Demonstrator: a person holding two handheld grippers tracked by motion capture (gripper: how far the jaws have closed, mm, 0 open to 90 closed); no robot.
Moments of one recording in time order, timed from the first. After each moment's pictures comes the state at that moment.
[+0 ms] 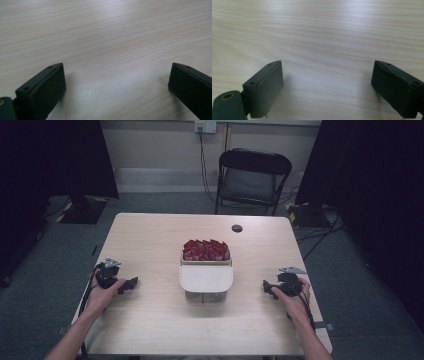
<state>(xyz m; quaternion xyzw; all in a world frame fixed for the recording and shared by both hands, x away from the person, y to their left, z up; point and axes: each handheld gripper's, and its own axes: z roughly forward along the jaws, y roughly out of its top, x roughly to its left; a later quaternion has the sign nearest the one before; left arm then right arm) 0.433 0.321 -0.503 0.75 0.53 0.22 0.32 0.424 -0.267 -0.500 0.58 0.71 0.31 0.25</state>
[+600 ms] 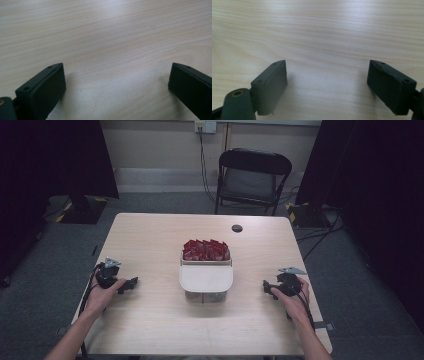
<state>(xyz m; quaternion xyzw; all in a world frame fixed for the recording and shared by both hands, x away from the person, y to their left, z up) 0.433 0.322 -0.503 0.75 0.53 0.22 0.32 0.421 -0.265 -0.498 0.58 0.72 0.30 0.25</state>
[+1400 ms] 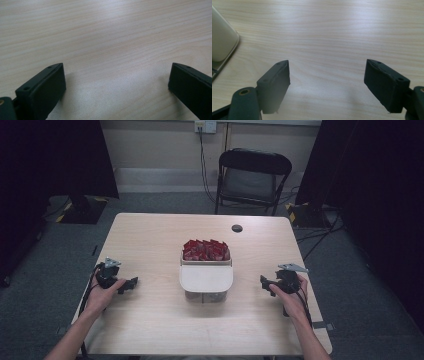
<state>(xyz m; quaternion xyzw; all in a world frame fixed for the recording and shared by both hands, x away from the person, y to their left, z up) 0.433 0.321 -0.503 0.75 0.53 0.22 0.32 0.416 -0.251 -0.473 0.57 0.70 0.35 0.24</state>
